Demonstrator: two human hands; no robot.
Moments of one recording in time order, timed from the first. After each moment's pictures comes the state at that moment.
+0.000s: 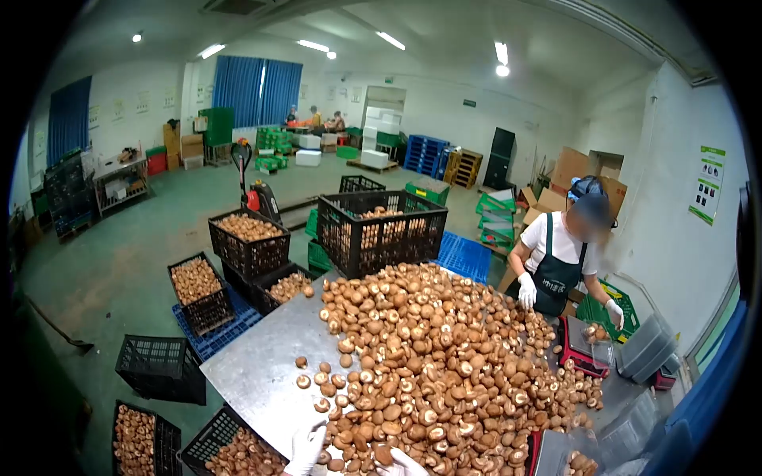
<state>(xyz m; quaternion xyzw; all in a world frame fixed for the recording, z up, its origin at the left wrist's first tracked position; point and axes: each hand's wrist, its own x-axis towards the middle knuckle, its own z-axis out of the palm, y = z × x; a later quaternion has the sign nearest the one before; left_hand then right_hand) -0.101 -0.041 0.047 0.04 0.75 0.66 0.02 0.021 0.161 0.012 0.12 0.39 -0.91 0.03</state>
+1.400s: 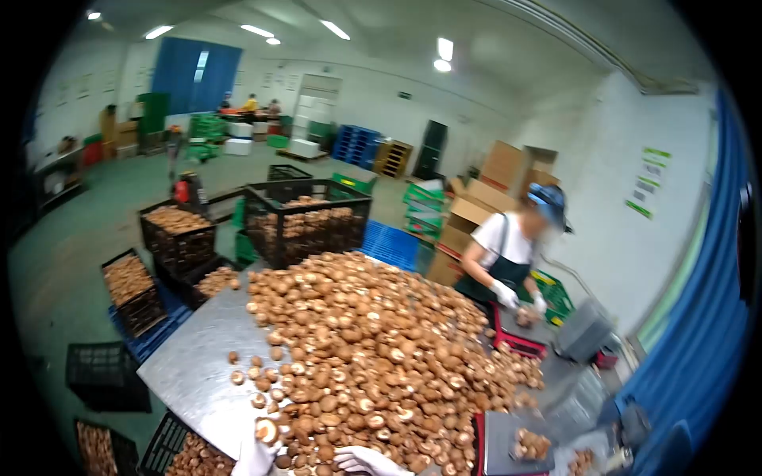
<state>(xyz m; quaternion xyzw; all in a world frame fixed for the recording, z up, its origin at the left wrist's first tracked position) -0.101 -0.040 0.051 -0.07 0.39 0.86 0.30 0.041 0.194 0.056 0.12 0.56 -0.81 0.09</state>
